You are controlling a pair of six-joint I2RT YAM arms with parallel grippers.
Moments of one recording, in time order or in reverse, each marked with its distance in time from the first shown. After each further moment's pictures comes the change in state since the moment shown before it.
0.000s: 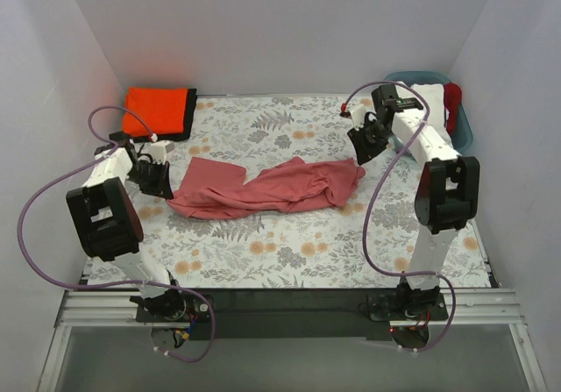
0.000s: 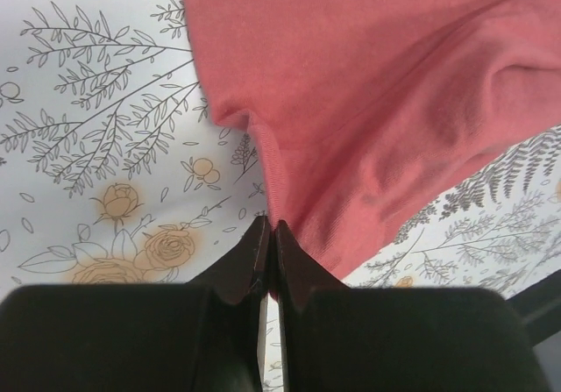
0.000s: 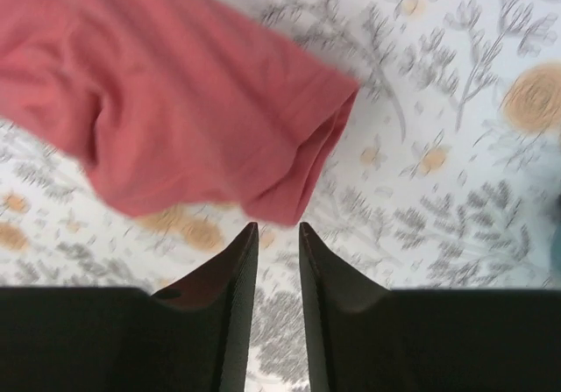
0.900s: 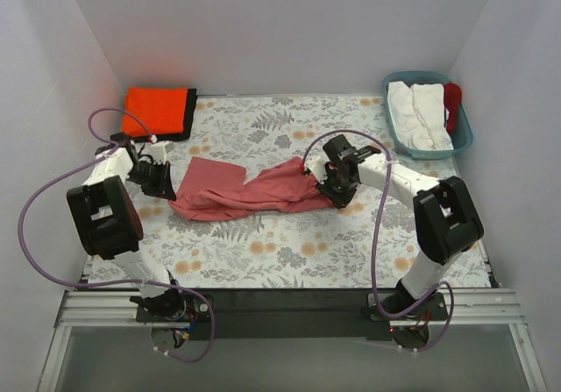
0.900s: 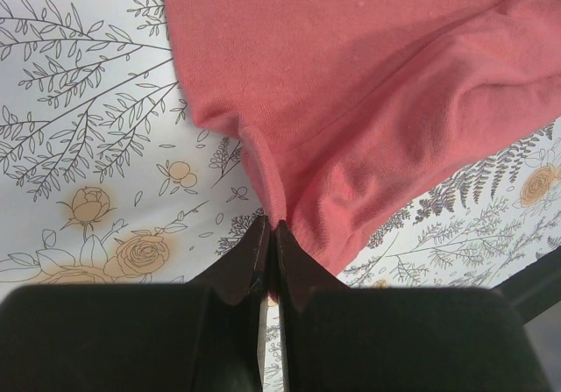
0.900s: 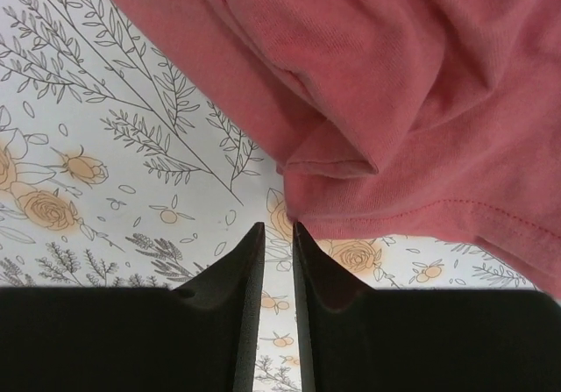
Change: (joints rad) left arm 0.000 0.019 0.002 -0.011 0.042 -0.068; right arm 0.360 -0.274 -0.532 0.222 0.163 0.026
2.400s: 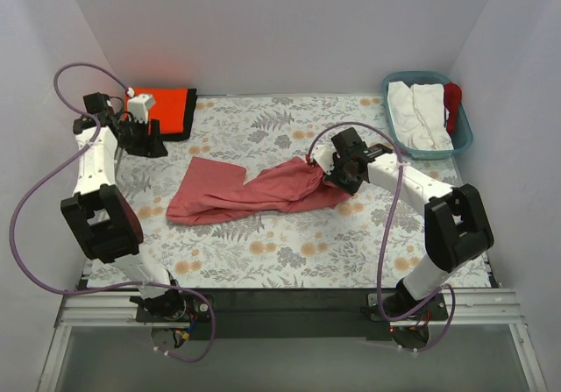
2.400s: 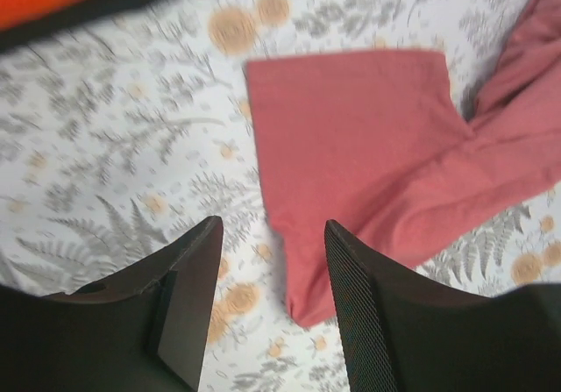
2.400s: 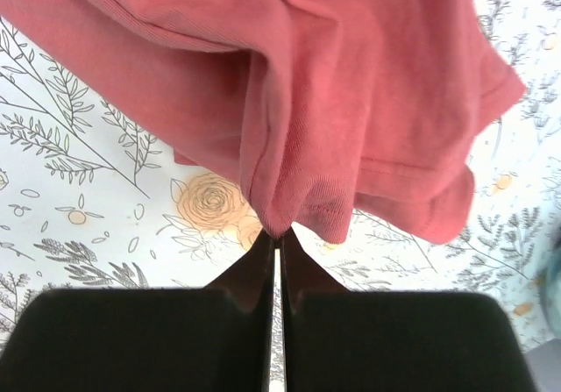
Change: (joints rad) left arm 0.006 -0.029 0.331 -0.021 0.061 -0.036; right arm -0.035 -0.054 -0.012 0.086 0.119 -0.084
